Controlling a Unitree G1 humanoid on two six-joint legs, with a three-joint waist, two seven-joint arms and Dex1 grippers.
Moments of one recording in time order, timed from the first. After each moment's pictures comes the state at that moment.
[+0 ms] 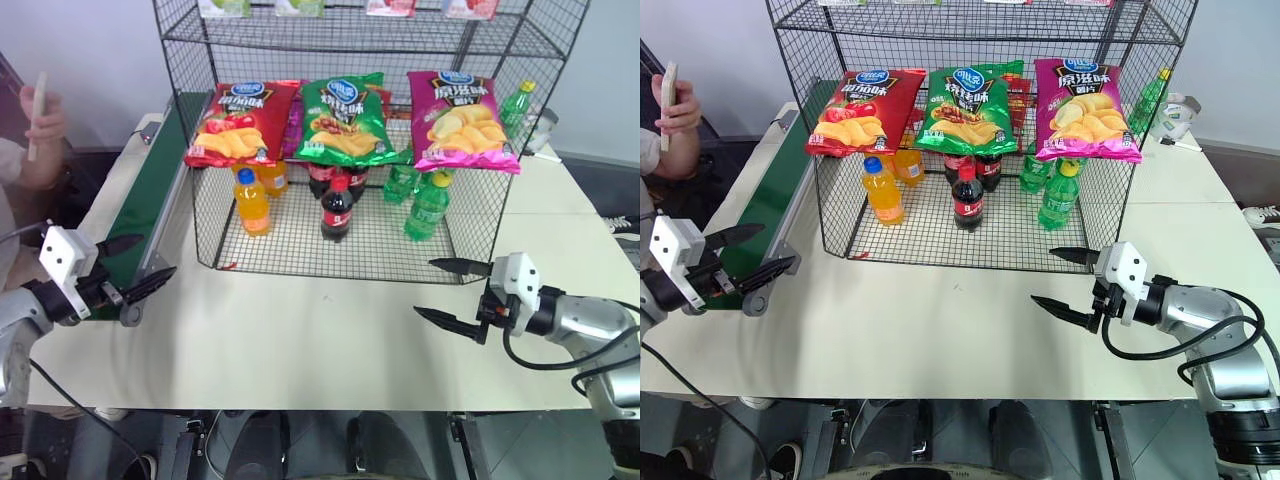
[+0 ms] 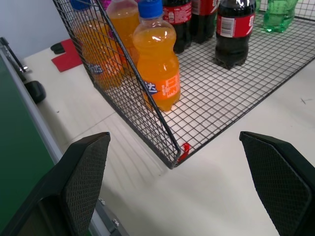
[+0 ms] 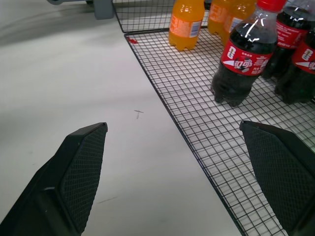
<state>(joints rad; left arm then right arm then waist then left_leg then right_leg) -0.06 0.83 0.42 0.09 -0.46 0.13 -1.05 -0.02 -0.77 -0.17 -0.19 0.44 0.13 1.11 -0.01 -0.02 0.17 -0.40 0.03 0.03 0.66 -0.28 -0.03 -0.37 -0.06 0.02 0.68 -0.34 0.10</state>
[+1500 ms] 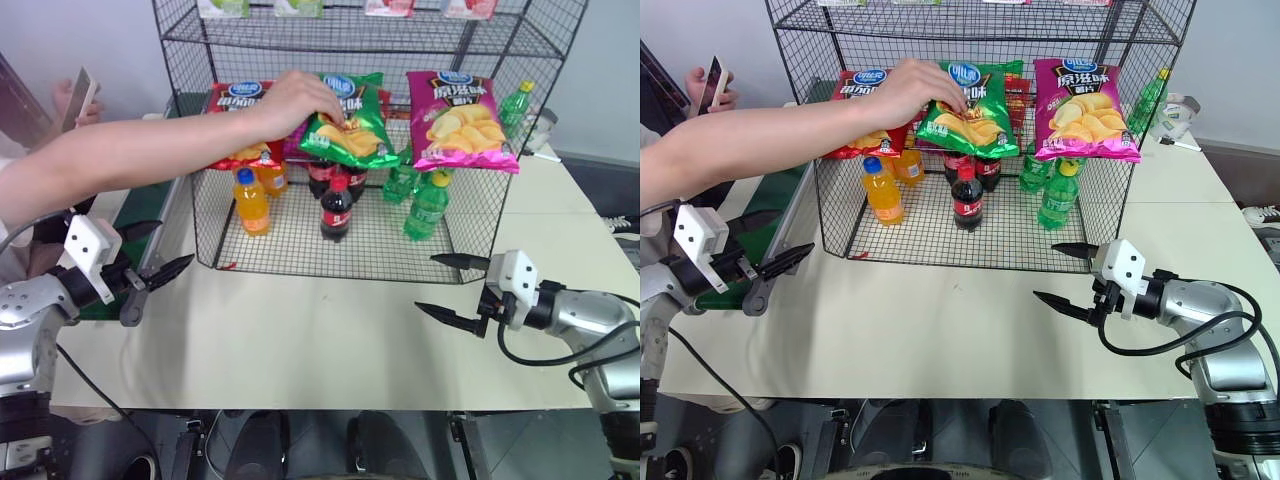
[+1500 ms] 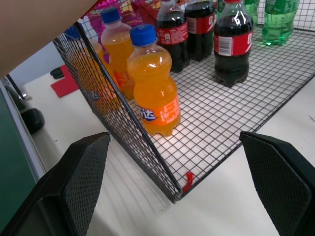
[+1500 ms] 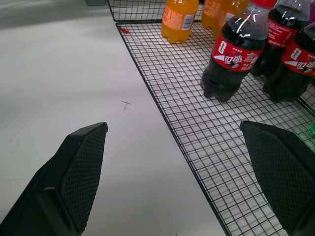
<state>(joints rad) -0.14 0.77 0.34 0.09 -0.42 0.08 -0.99 -0.06 -0.76 -0.16 -0.14 0.37 0.06 1.10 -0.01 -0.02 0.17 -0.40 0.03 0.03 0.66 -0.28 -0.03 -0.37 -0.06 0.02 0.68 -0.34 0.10</state>
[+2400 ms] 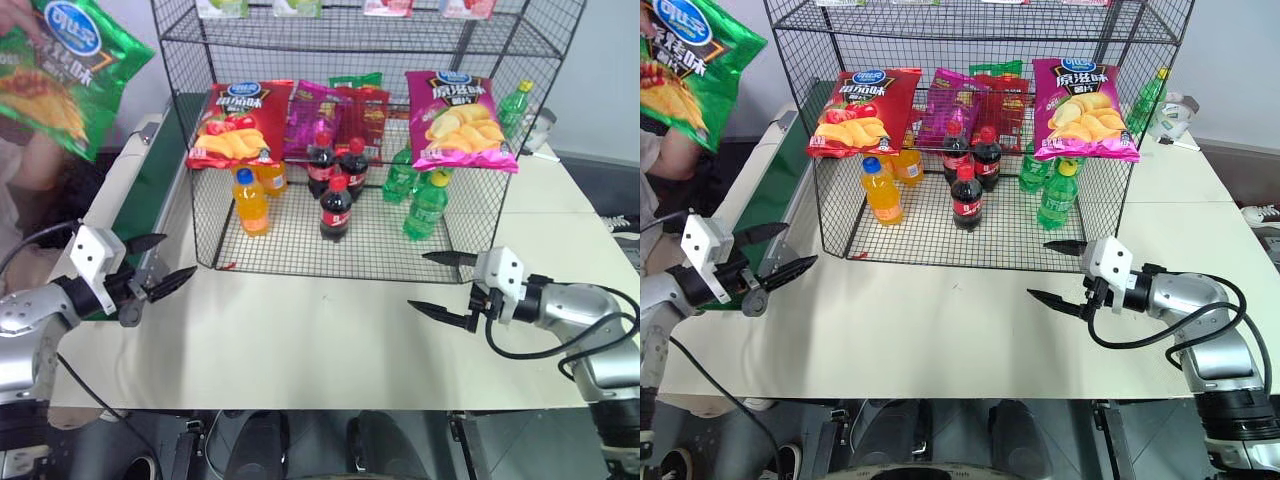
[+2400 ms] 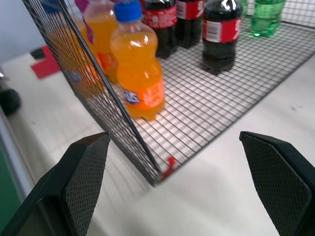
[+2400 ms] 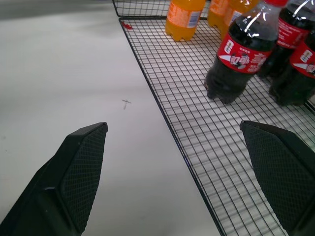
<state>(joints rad) -0.08 0.78 0.34 0.07 -0.45 0.15 -1.02 -0.12 -0.76 -0.10 -0.10 0.34 0.06 1.10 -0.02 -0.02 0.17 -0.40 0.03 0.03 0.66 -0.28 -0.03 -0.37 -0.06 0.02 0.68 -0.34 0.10</state>
